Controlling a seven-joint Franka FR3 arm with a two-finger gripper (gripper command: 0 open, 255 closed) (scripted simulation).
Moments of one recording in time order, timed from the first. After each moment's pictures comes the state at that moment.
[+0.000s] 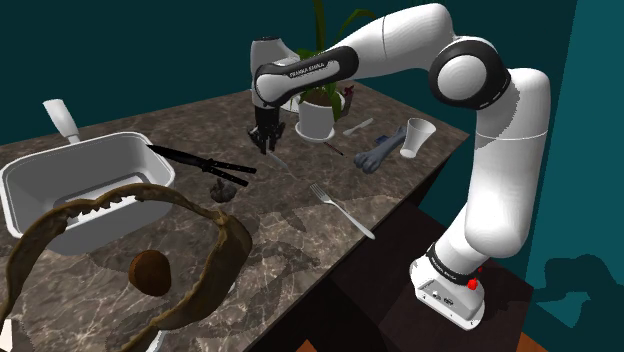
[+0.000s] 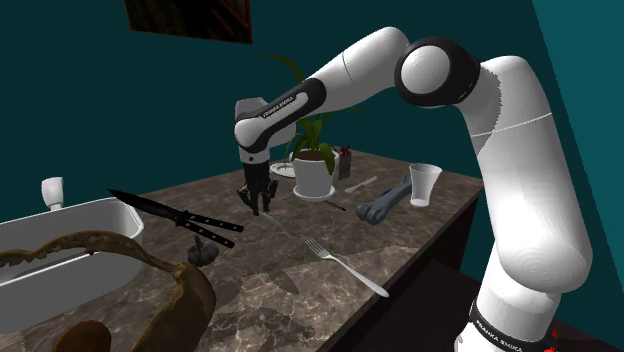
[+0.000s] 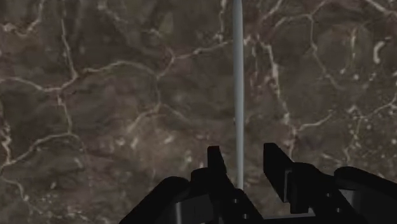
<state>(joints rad) 0.12 0.45 0.17 -1.66 -0.07 2.05 0.28</state>
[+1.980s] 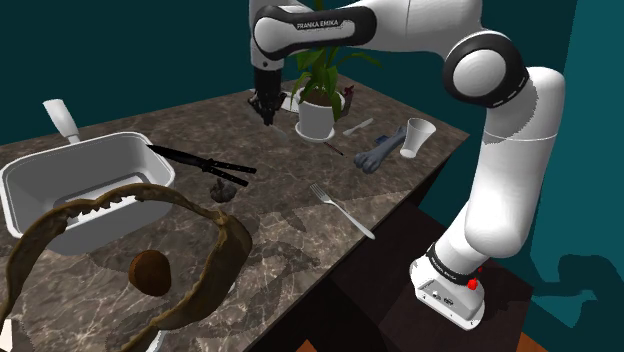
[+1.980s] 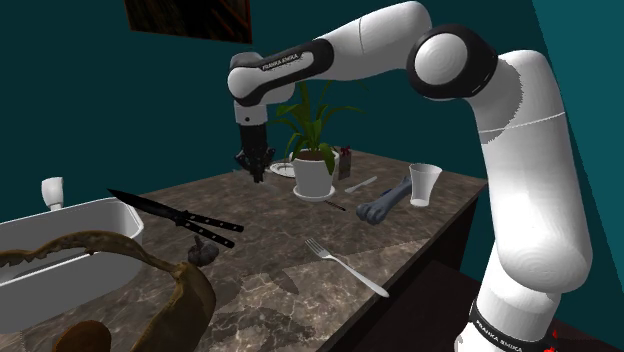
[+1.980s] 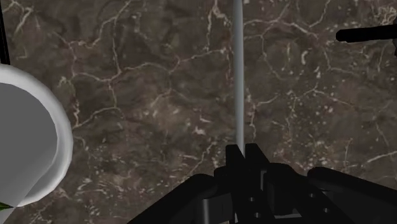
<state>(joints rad) 0.12 0.38 0.18 -1.48 -0.05 1.80 0.27</state>
